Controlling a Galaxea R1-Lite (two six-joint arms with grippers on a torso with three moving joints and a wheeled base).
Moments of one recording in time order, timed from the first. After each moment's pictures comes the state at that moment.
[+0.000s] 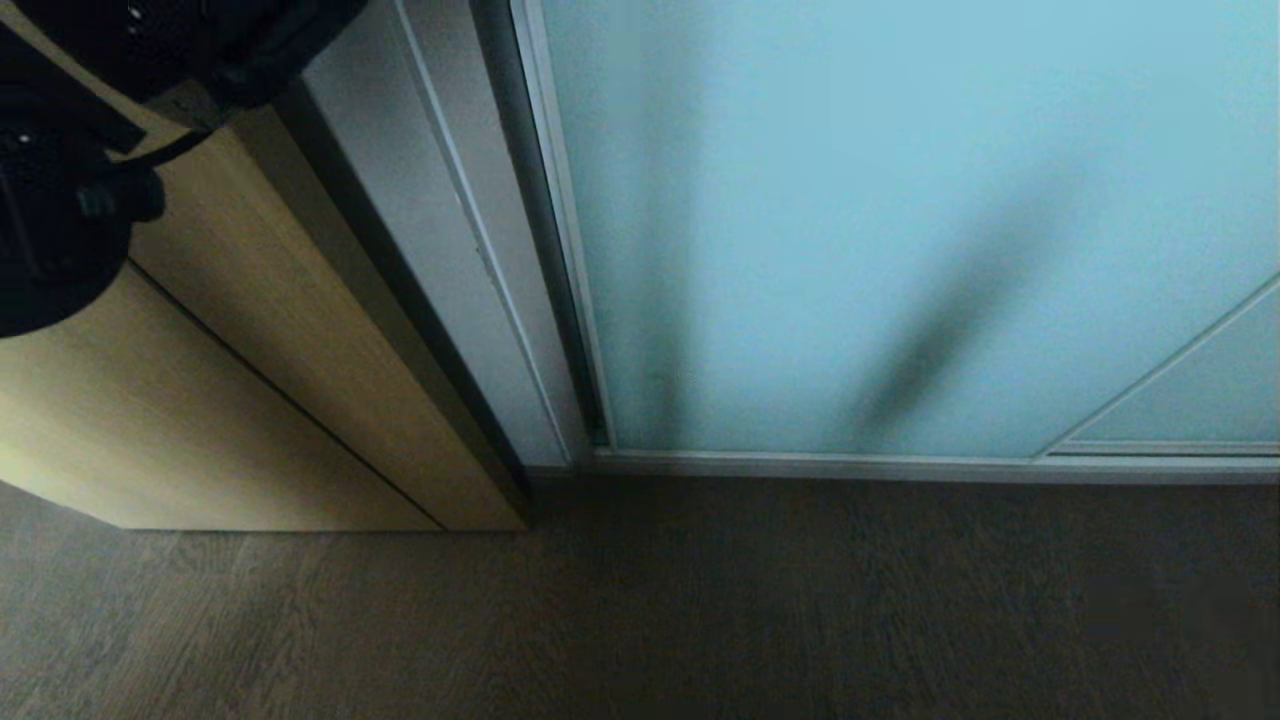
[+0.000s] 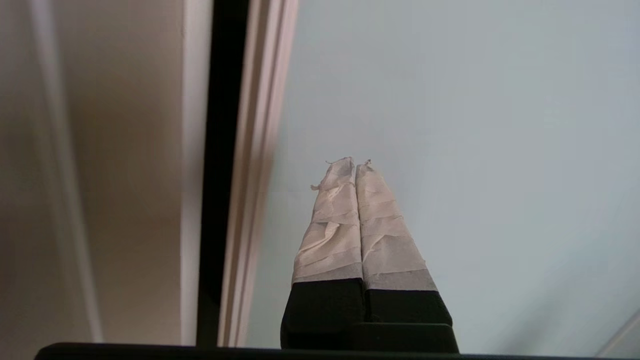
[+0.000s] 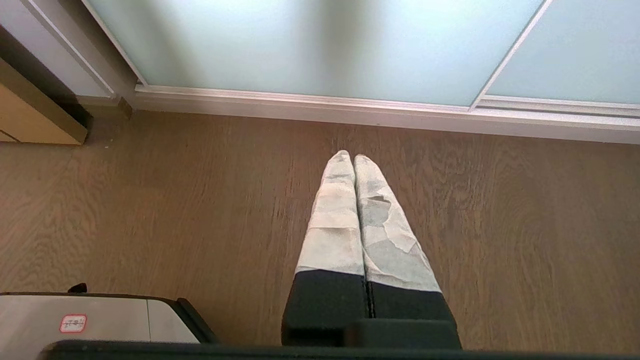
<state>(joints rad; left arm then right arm) -0.63 1.64 -1.56 -0.78 0.16 0.09 0.00 0.00 0.00 0.00 0.00 0.02</state>
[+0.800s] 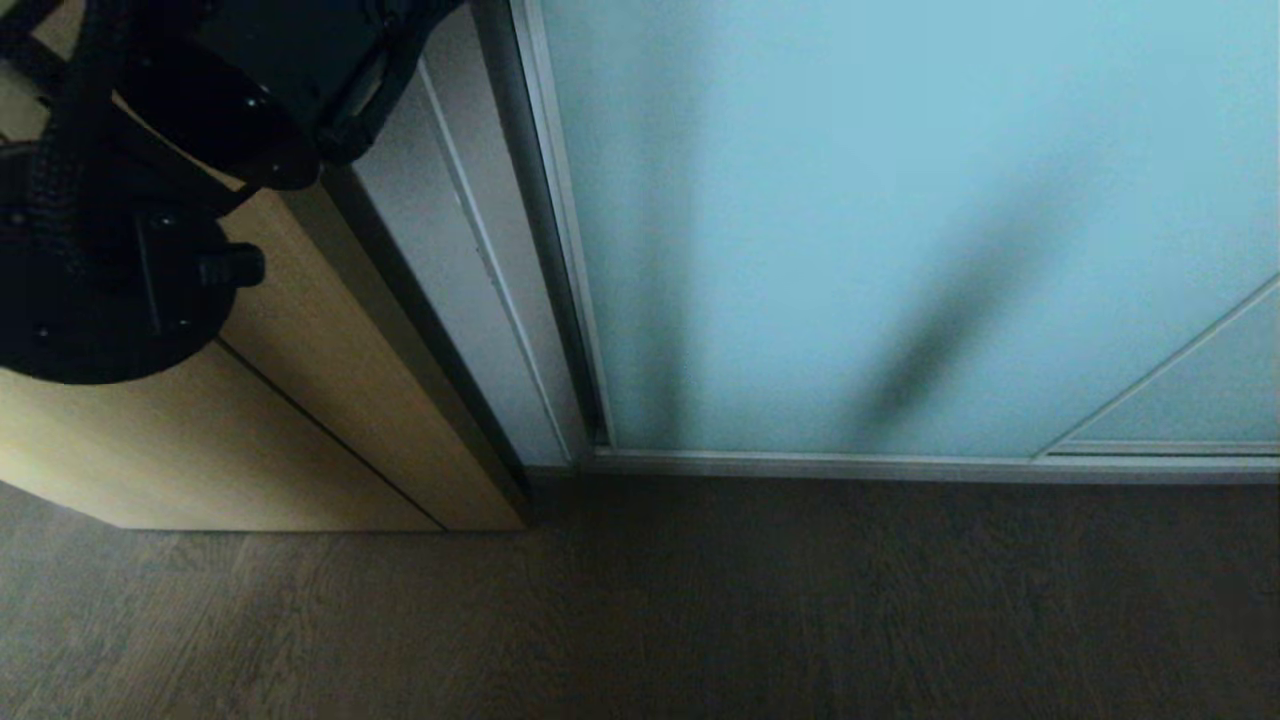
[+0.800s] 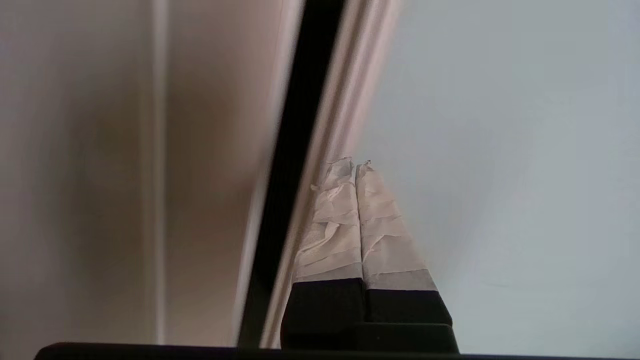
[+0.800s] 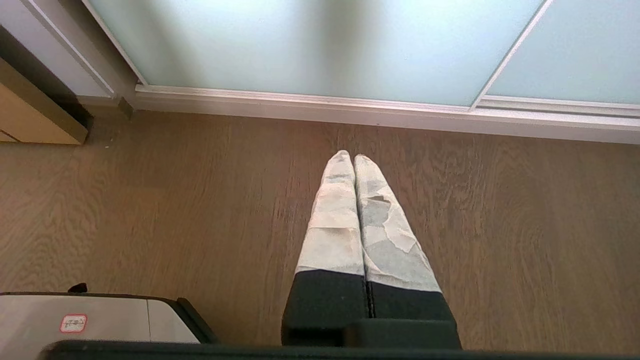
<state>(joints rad) -0.62 1.69 -1.50 -0.90 0.35 0.10 0.00 0.00 0.00 0.00 0.00 0.02</state>
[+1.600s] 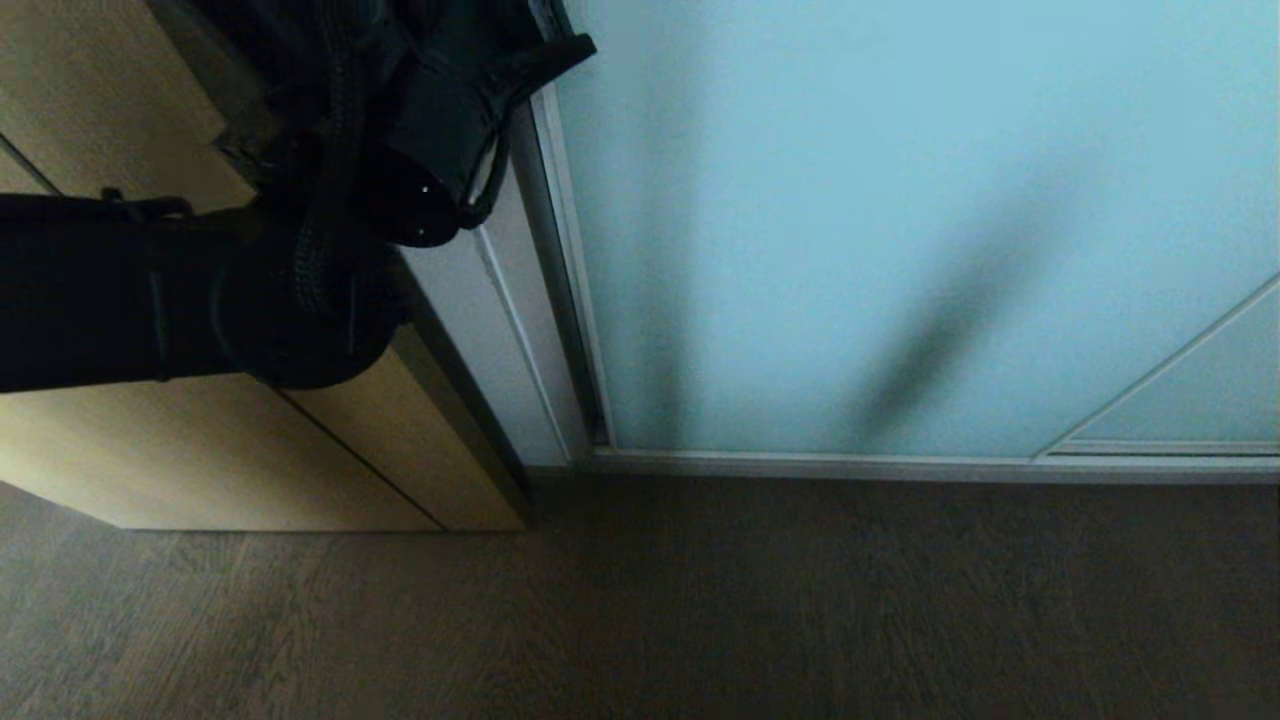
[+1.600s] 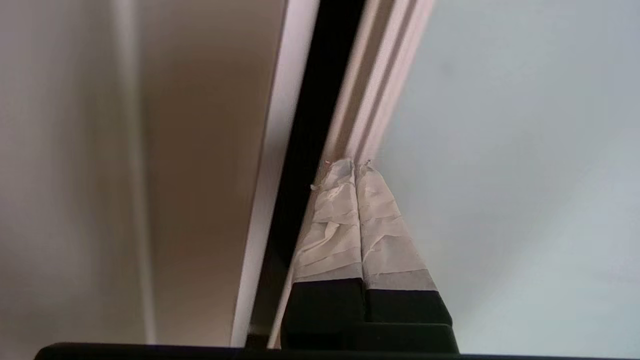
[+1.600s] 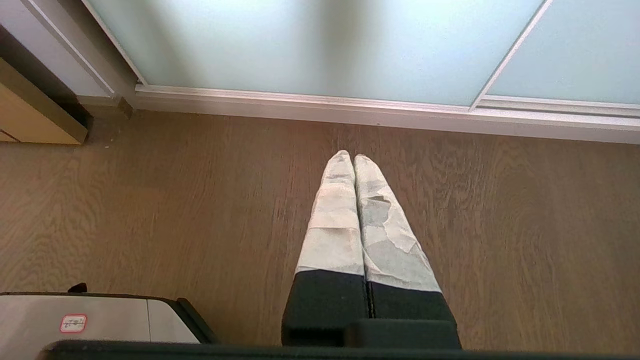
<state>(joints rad) -0.58 1.84 -1.54 -0.97 0.41 0.07 0.00 0.00 0.00 0.00 0.00 0.02</state>
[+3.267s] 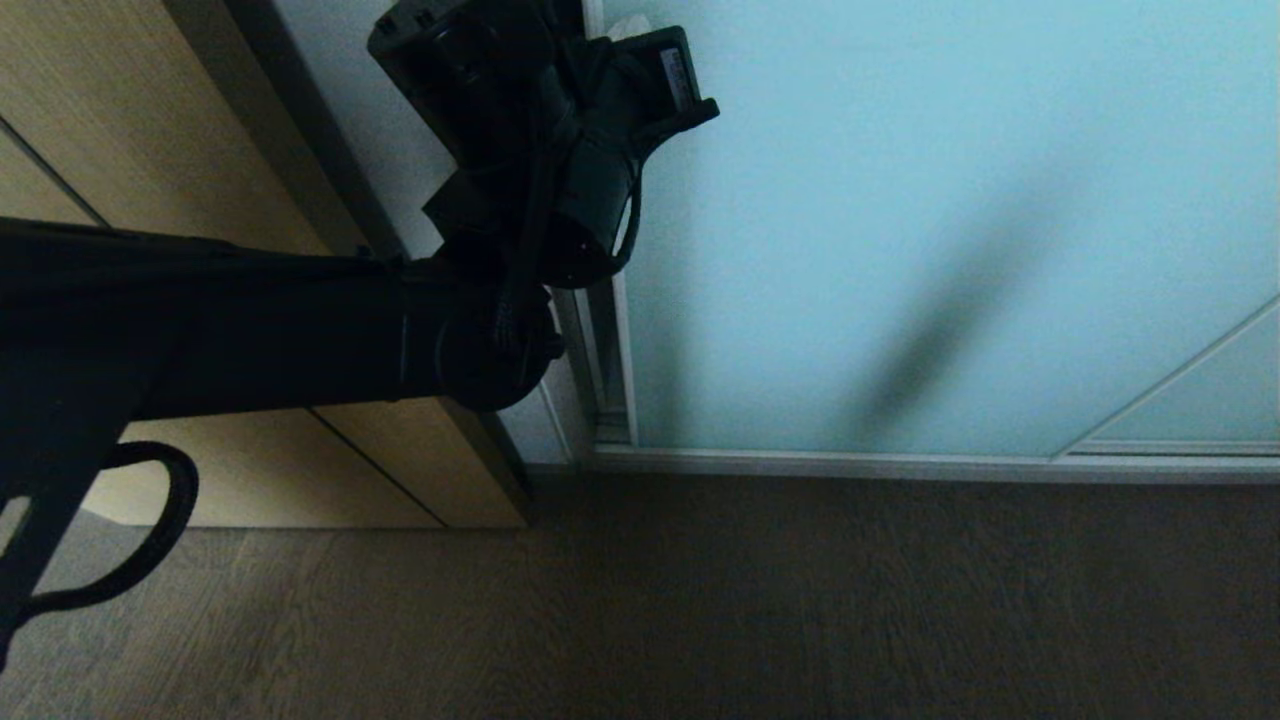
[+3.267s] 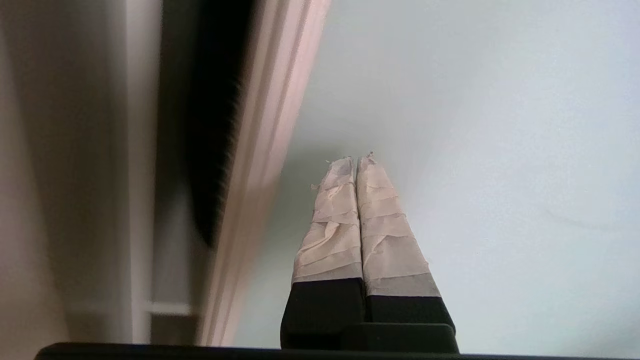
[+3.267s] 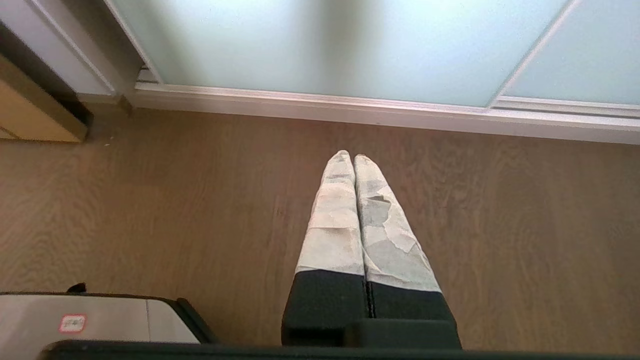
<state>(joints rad) -0.70 2.04 -1.71 -0.99 0.39 0.06 0.00 0.00 0.00 0.00 0.00 0.02</state>
